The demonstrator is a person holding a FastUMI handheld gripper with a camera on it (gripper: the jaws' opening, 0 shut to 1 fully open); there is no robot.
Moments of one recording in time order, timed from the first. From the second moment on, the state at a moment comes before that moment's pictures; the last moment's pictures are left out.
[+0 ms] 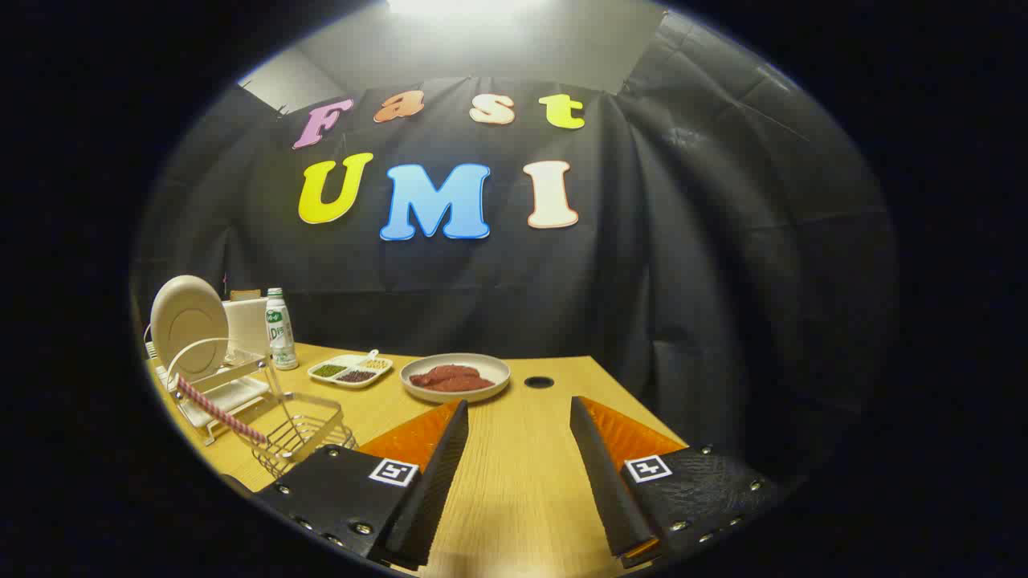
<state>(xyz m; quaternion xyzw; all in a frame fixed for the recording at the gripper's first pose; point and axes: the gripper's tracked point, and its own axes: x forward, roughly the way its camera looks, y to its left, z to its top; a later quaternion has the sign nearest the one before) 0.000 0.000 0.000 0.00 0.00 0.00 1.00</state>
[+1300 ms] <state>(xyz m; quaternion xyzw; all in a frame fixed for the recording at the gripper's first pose) -0.146 0.212 0.154 0.01 0.06 -0.03 1.00</state>
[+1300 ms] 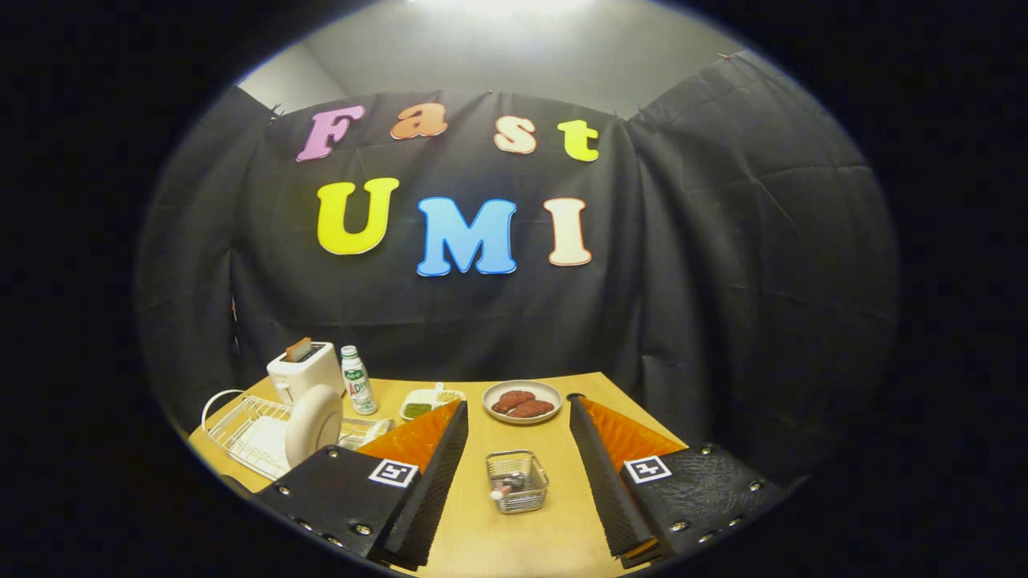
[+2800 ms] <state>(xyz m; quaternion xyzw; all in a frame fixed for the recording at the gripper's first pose) -0.044 0.431 0.066 -0.16 0.21 -0.09 0.96</state>
